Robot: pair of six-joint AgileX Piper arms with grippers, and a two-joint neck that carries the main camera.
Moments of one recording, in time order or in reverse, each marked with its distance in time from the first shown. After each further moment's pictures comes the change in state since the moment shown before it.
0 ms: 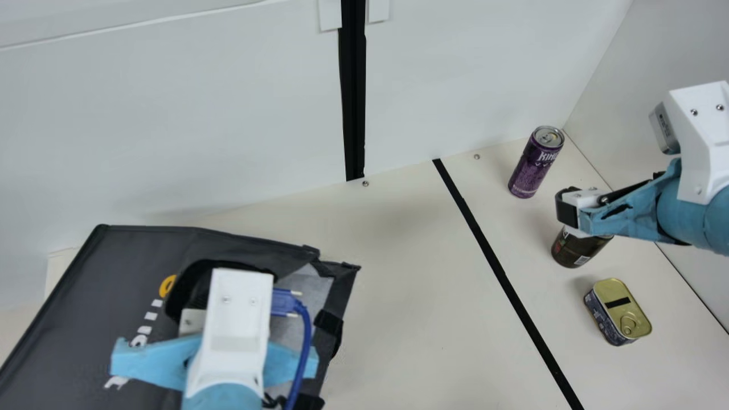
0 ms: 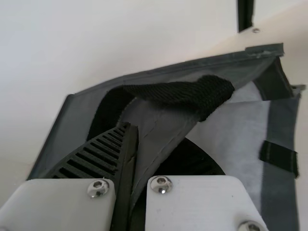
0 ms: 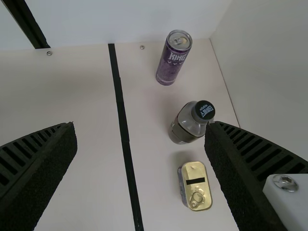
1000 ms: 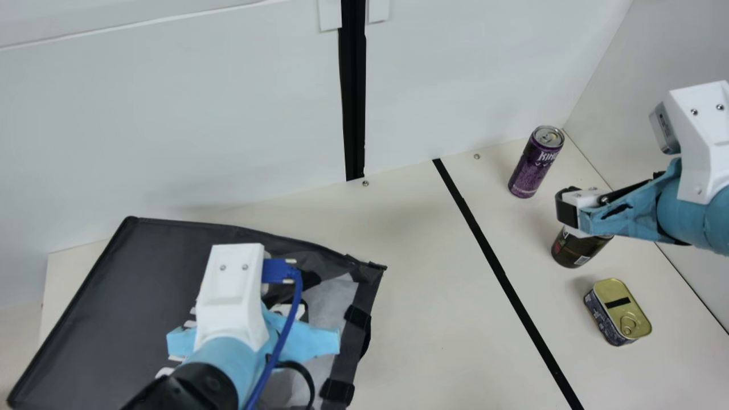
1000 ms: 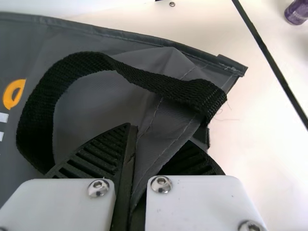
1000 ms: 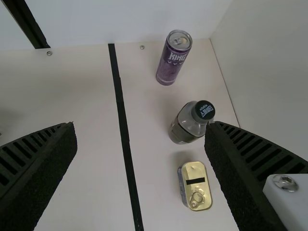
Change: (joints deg) left arm 15.3 1.1 -1.7 -35.4 -19.9 11.1; right arm 0.0 0.0 0.0 0.0 0.0 0.0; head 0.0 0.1
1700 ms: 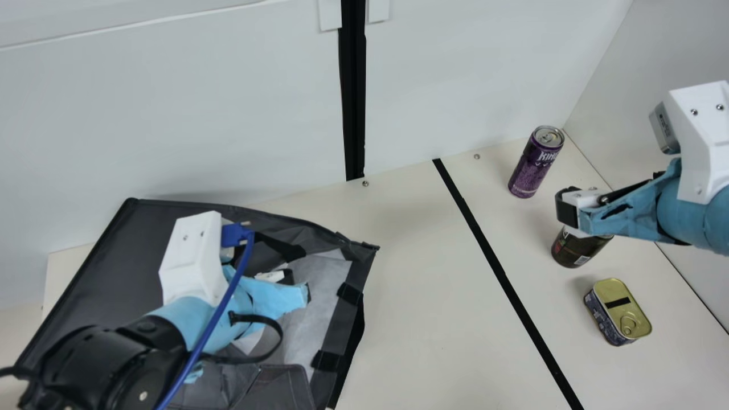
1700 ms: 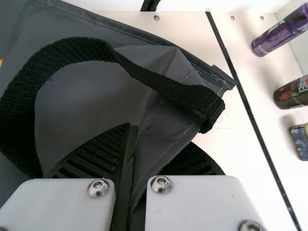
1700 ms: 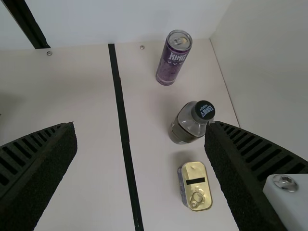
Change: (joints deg) left arm 12.7 1.6 0.4 -24.2 -8.9 16.4; right arm 0.0 0.0 0.0 0.0 0.0 0.0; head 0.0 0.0
